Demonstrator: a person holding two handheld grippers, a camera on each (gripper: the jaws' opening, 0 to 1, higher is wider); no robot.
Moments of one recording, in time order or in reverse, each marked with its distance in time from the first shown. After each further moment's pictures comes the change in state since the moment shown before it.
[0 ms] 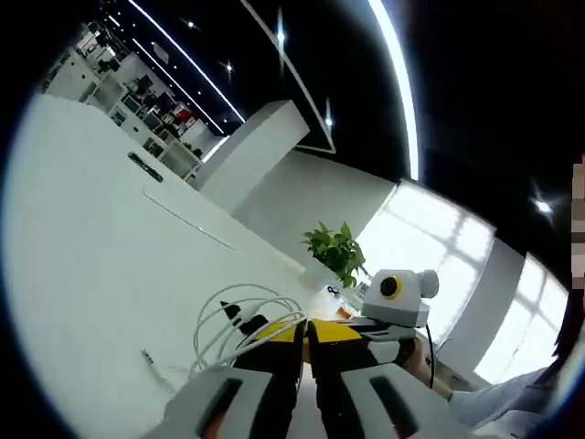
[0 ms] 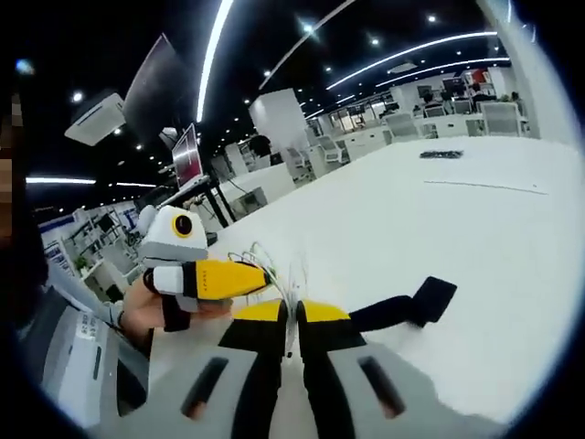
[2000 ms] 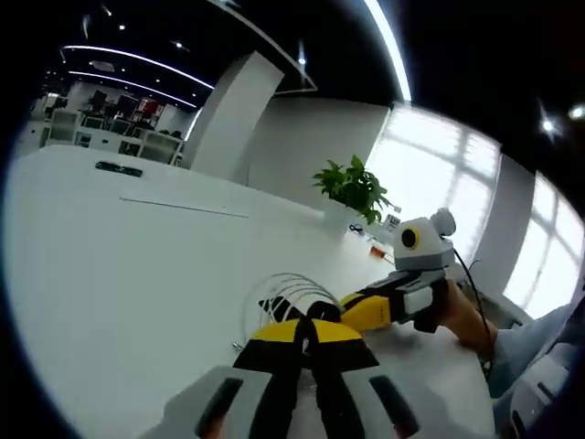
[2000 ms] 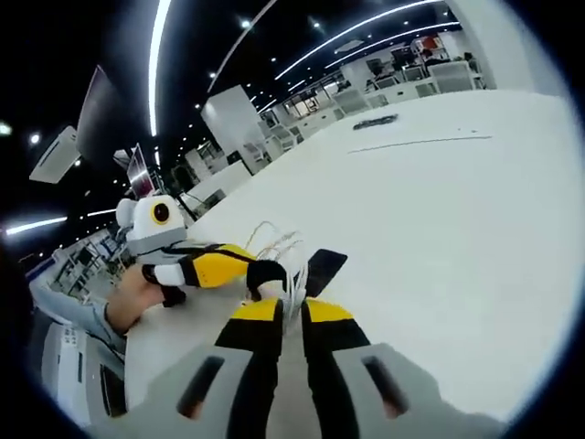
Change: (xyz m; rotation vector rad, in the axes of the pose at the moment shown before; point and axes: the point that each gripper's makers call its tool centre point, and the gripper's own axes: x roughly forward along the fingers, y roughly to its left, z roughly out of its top) left arm 0.053 0.054 -0.022 0.219 0.257 0.059; right arm -0.036 -0.083 -0.023 0.175 0.050 -0.148
